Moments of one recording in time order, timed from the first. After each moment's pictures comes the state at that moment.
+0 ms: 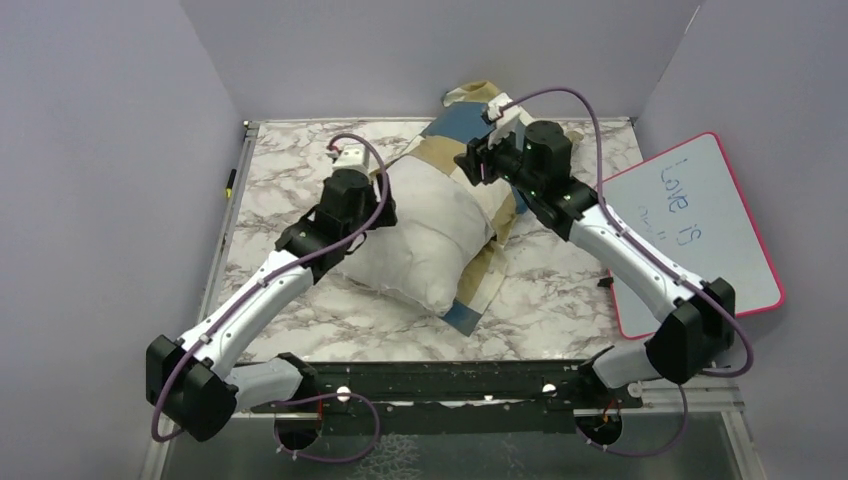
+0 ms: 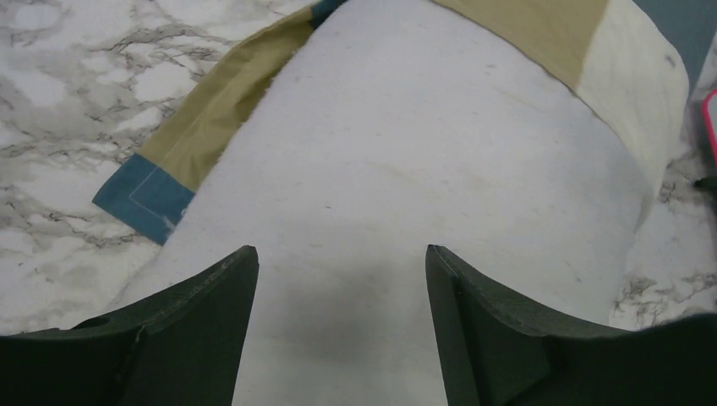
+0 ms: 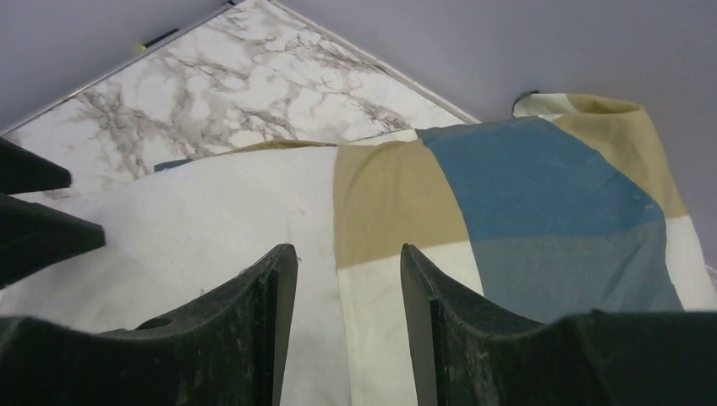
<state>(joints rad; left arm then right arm) -0.62 1.17 1.02 -0.34 -0.32 -0.40 0.54 1.39 1.23 0.02 -0.15 -0.09</state>
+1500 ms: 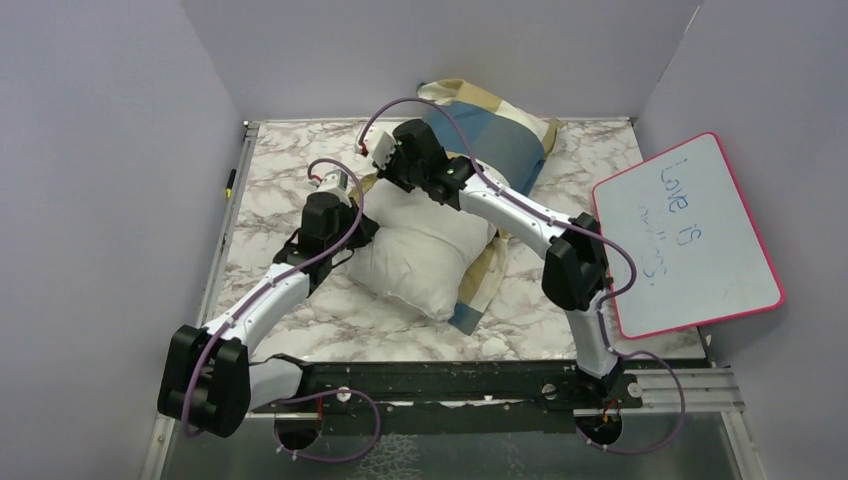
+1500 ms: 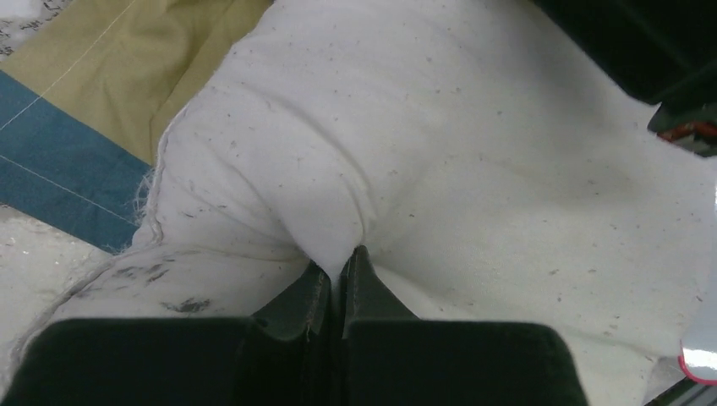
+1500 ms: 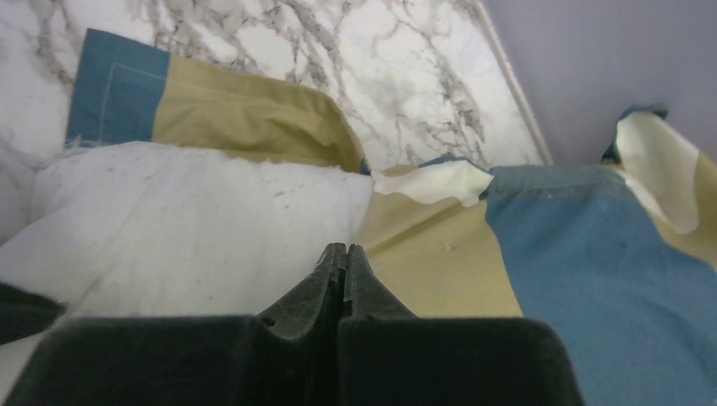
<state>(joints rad) -0.33 1.19 0.66 0.06 0.11 -0.56 0.81 2.13 1.99 -0.36 0.04 -0.51</state>
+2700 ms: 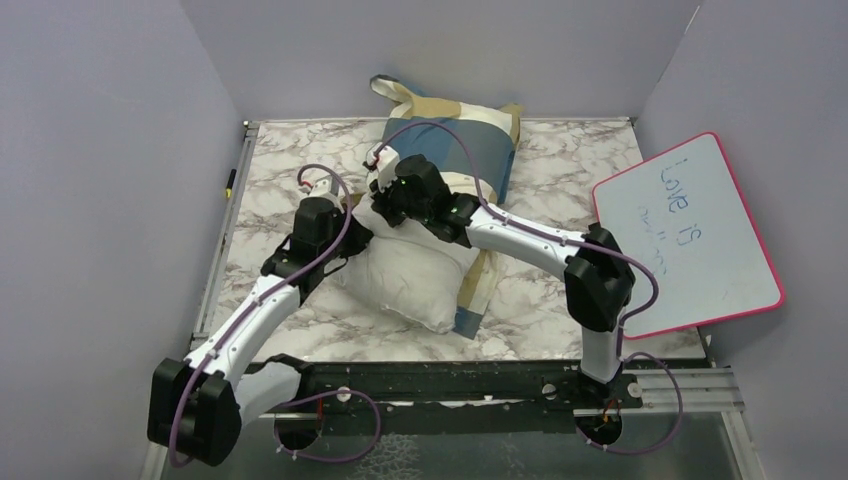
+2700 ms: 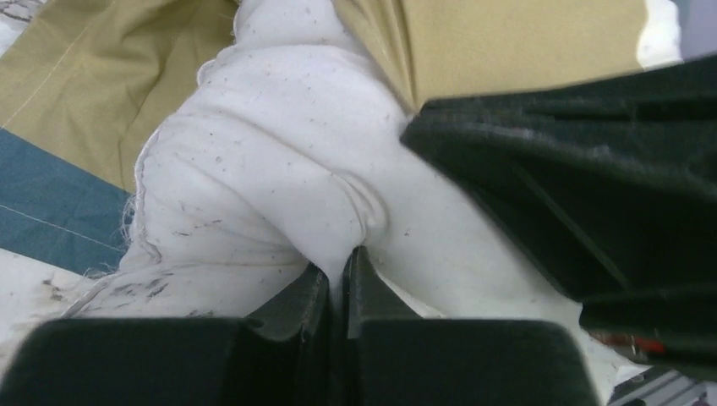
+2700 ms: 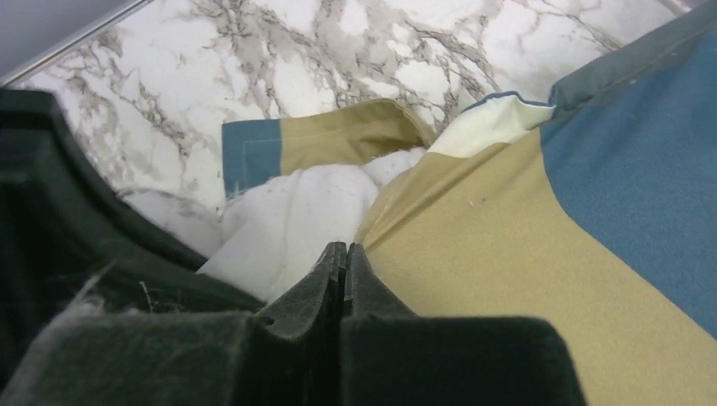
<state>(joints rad) -0.34 1.08 0.71 -0.16 0.08 -0.60 0.92 1.92 1.58 -0.06 -0.05 0.00</state>
